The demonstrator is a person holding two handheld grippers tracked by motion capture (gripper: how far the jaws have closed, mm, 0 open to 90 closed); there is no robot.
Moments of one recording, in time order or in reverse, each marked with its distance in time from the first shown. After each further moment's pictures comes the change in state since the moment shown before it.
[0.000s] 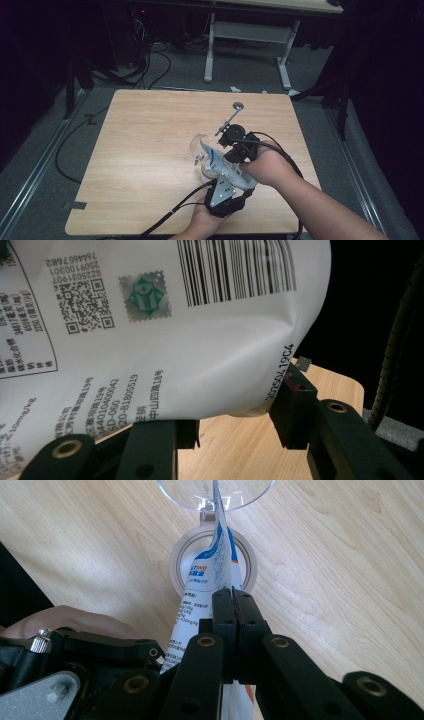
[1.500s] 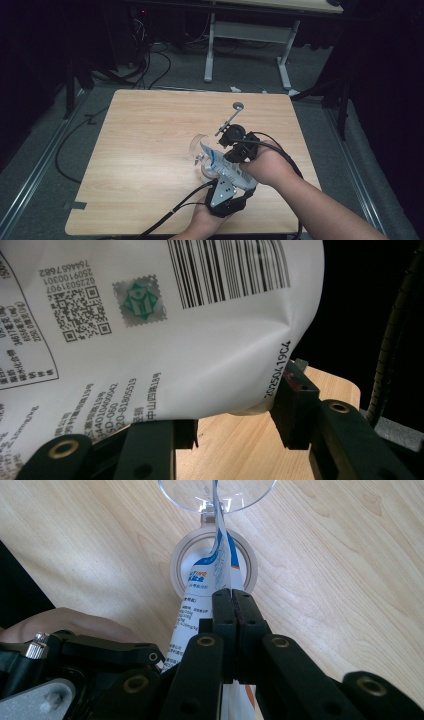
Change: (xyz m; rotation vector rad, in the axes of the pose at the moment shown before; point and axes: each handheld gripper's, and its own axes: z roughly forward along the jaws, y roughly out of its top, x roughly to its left) left arm -0.001 0.002 0.000 -0.009 -0.010 0.001; right arm -0.001 0.000 0.001 -0.009 0.006 -0.006
